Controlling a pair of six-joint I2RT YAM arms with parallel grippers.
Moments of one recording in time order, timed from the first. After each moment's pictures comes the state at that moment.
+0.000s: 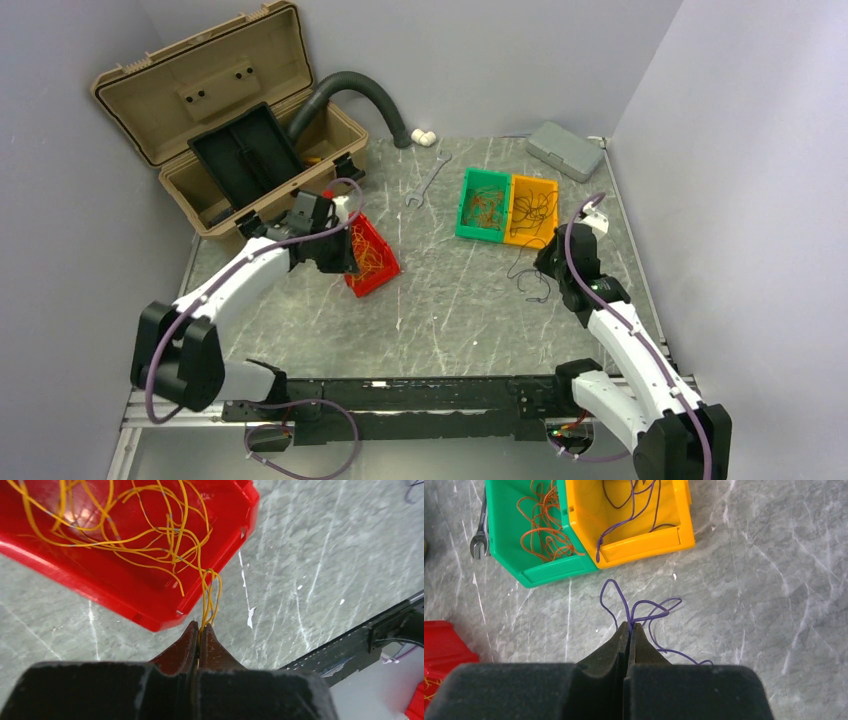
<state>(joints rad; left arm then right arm) -0.34 1.29 0.95 -0.60 0.31 -0.32 0.21 0.87 0.60 -0.33 0.26 0.60</state>
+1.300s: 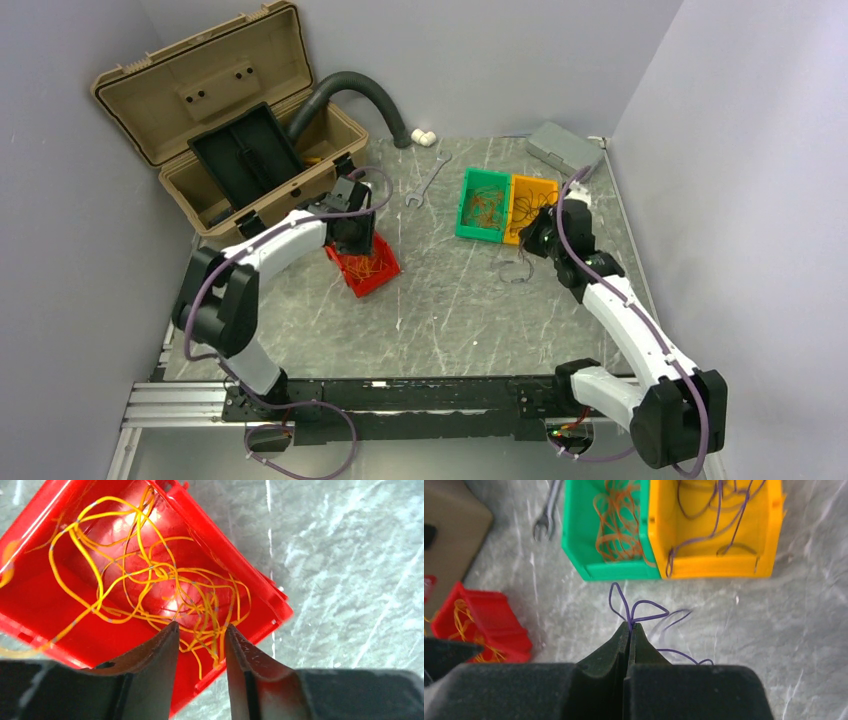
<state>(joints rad) -0.45 1.66 1.15 -0.55 0.00 -0.37 0.22 1.04 0.72 -0.26 0.05 0.56</state>
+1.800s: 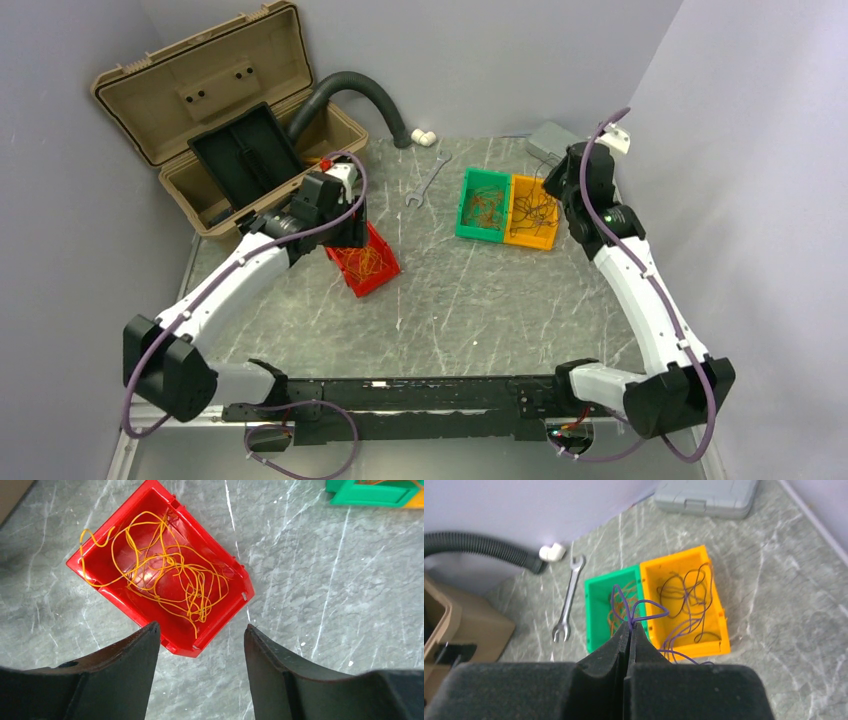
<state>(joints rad) -0.48 1.32 1.13 -0.61 -0.05 -0.35 0.21 1.15 1.17 -0.40 0.32 0.55</state>
